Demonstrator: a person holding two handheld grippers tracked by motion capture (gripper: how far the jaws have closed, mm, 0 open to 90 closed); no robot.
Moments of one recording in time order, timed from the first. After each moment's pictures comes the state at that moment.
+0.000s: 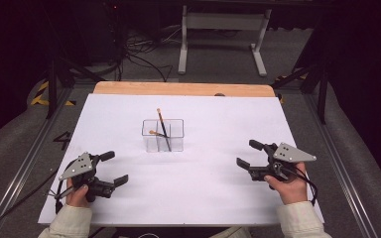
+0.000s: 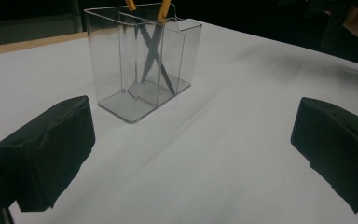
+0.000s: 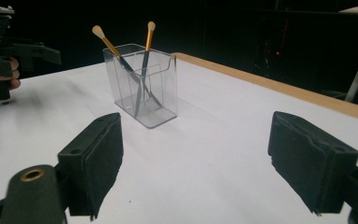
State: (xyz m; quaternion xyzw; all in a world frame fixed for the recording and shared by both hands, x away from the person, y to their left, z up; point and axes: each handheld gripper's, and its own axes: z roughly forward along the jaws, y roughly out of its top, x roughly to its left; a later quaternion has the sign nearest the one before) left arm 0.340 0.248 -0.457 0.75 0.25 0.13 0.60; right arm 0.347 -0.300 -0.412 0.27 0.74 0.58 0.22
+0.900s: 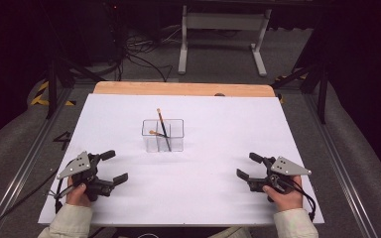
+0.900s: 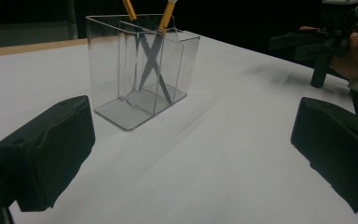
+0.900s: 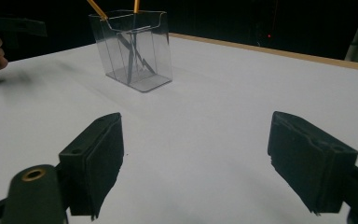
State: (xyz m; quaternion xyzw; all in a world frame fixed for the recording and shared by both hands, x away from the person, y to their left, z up) left arm 0.344 0.250 -0.461 0.73 0.26 0.12 0.62; right arm 0.333 -0.306 -0.456 0.31 0.73 0.57 0.21
